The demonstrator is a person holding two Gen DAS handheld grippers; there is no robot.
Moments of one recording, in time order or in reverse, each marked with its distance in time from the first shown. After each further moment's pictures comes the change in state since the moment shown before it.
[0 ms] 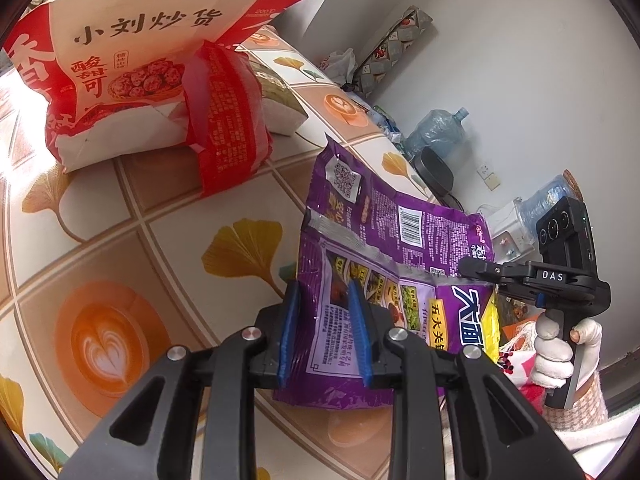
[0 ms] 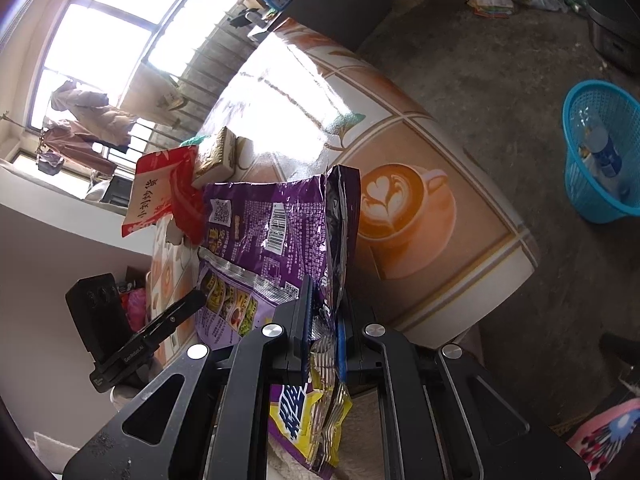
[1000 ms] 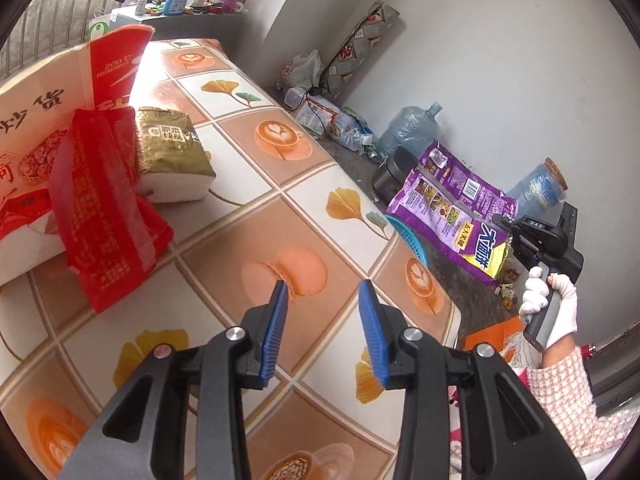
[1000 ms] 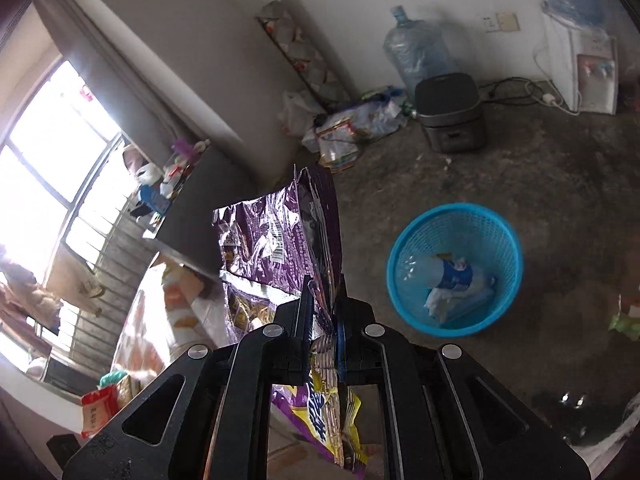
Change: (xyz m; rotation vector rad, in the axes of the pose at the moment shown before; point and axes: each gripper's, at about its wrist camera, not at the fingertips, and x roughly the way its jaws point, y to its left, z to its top) left arm 0.039 -0.034 0.046 0.081 0.000 -0.062; right arm -0.144 -0.152 0.071 0.366 -0.664 -0.344
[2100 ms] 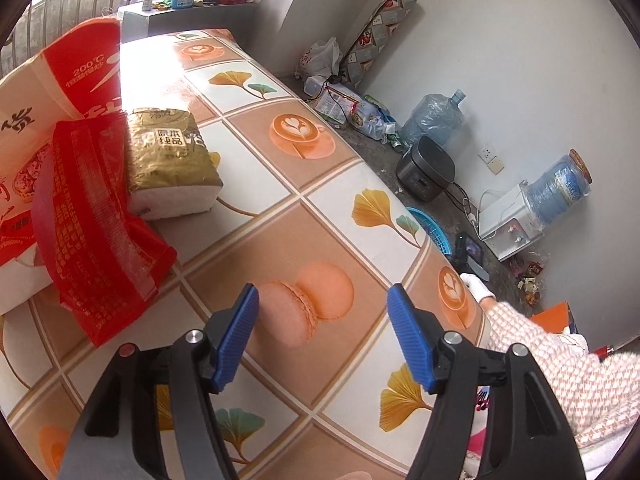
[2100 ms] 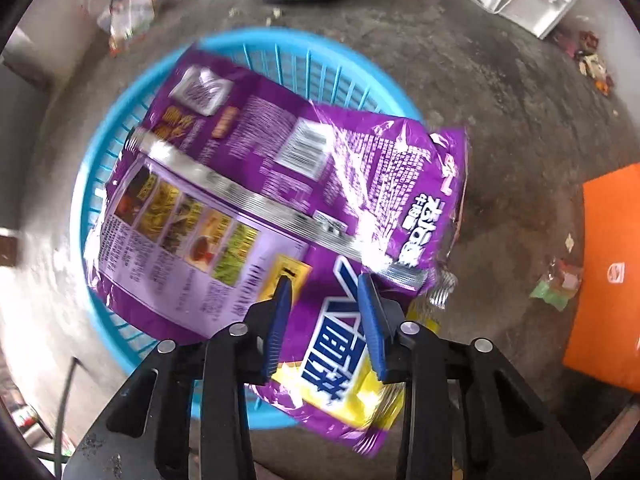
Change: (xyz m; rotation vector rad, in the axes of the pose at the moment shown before) left arm 0.022 -0.005 0.018 0.011 0.037 0.096; right arm 0.287 -0.167 -0.041 -0.054 0.557 -0.670
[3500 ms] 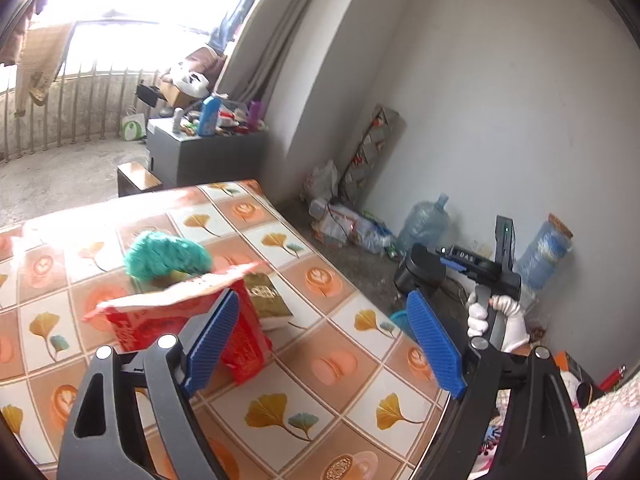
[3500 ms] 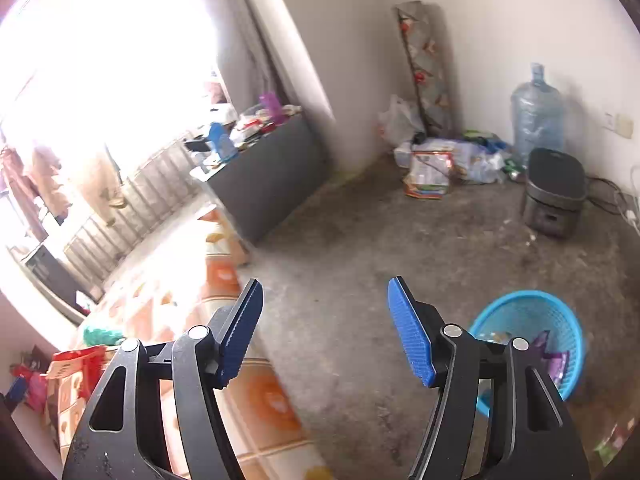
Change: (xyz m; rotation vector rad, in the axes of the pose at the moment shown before) left arm -0.175 0.018 -0.003 0.031 -0.473 0.029; right arm -0.358 0.141 -0.169 -0.535 -0.681 0.728
